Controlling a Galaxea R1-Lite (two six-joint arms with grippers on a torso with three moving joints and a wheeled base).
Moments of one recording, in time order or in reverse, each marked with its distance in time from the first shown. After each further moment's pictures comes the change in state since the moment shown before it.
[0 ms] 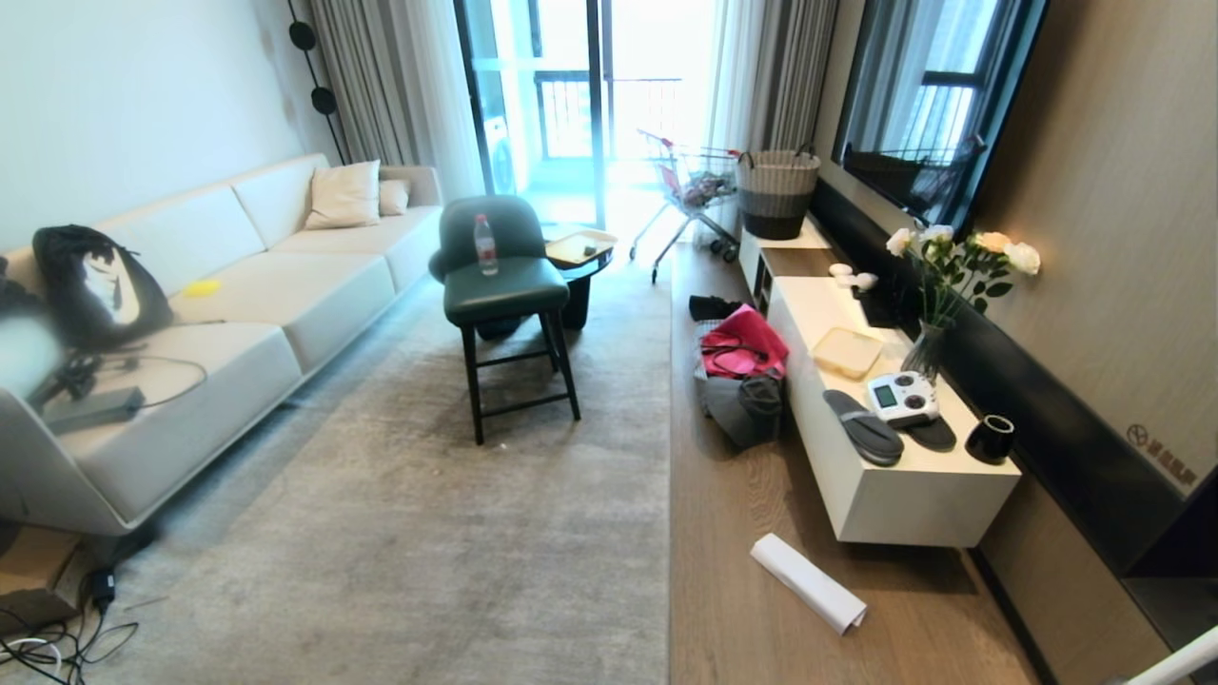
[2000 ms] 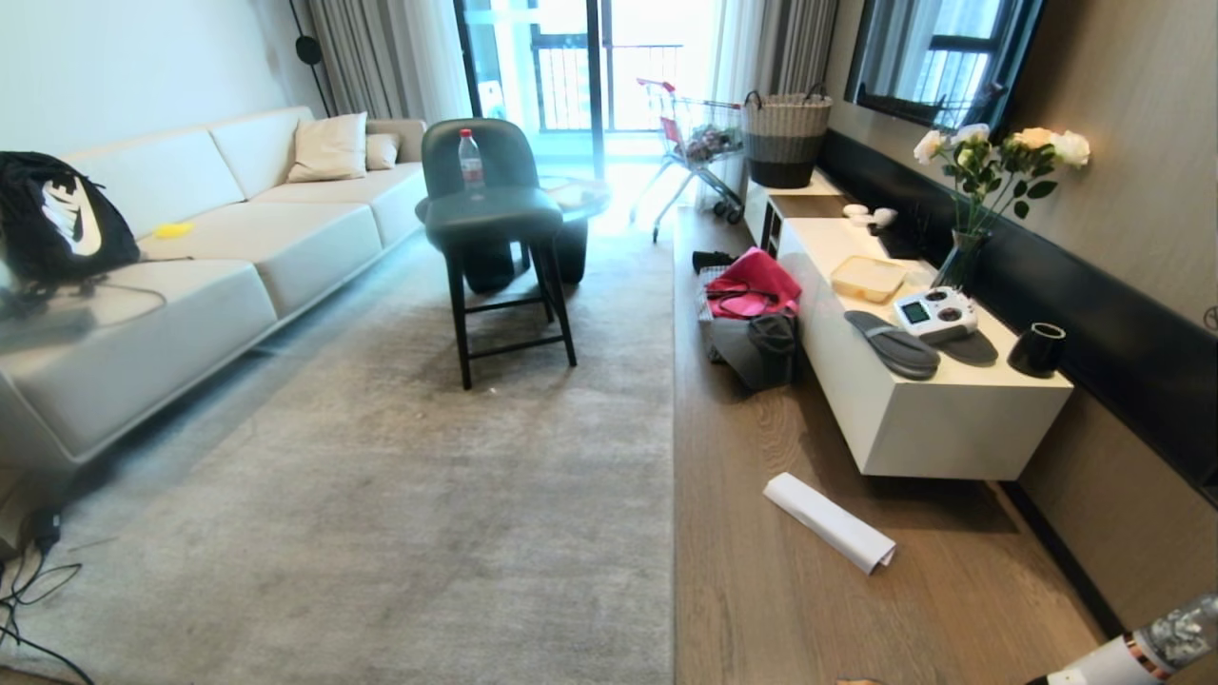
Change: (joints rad) left arm 0.000 0.000 0.000 -0.002 0.000 0.000; right arm 0.000 0.000 0.000 -0.001 0.000 0.000
